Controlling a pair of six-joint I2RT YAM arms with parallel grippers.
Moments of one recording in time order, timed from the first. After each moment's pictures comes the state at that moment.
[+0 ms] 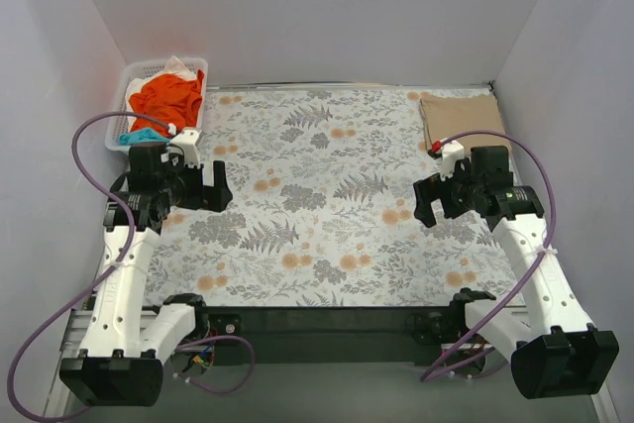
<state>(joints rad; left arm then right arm) -0.01 0.93 1.06 -0.88 0.31 0.06 0.11 1.00 0.93 -0.83 -0.36 -0.30</state>
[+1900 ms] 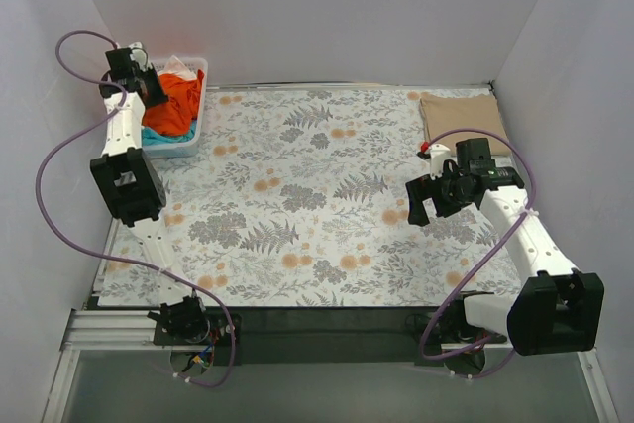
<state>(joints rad) 0.28 2.25 2.12 -0.55 0.19 -0.12 0.11 1.21 0.93 -0.84 -0.38 -0.29</state>
